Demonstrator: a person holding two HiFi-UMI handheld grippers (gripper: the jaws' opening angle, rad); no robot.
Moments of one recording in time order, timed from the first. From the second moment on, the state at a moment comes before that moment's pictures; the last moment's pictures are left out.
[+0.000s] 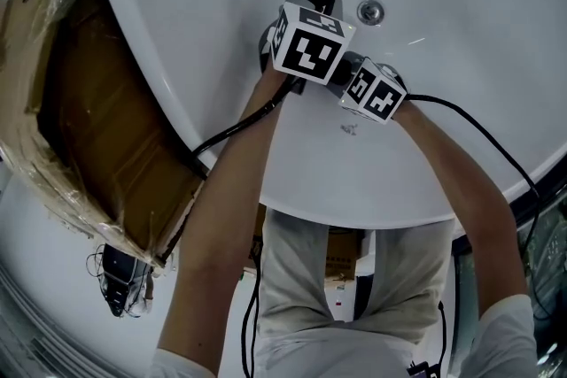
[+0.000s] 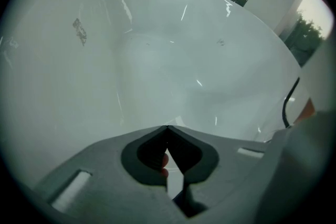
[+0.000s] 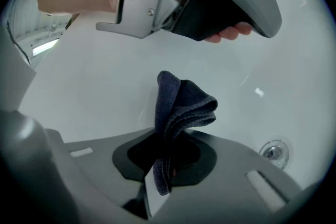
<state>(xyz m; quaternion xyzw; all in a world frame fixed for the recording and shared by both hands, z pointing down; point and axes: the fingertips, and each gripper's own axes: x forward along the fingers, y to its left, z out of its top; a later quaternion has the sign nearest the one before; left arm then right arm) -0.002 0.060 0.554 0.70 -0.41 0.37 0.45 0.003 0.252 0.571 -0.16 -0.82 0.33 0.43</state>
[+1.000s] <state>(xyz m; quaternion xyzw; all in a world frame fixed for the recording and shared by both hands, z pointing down) 0.011 0.066 0.550 0.74 -0.37 0.37 0.43 -0.003 0.282 0.494 -0.20 -0.83 0.33 0.39</state>
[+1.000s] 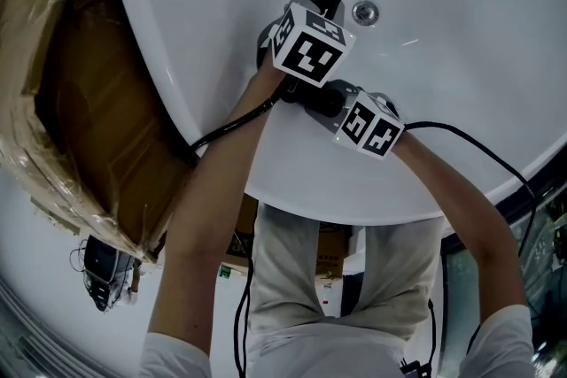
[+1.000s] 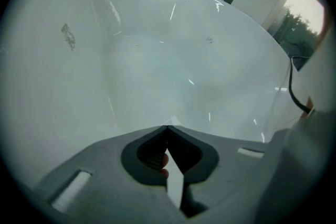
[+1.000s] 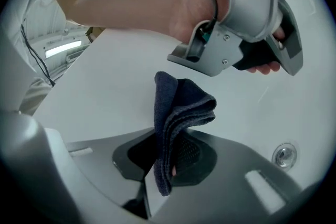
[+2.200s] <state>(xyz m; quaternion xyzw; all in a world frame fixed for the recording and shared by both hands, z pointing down) 0.015 0.068 0.551 0.74 -0.36 0.37 0.42 -0.003 0.322 0.373 -0.26 -0.84 0.37 0.30</state>
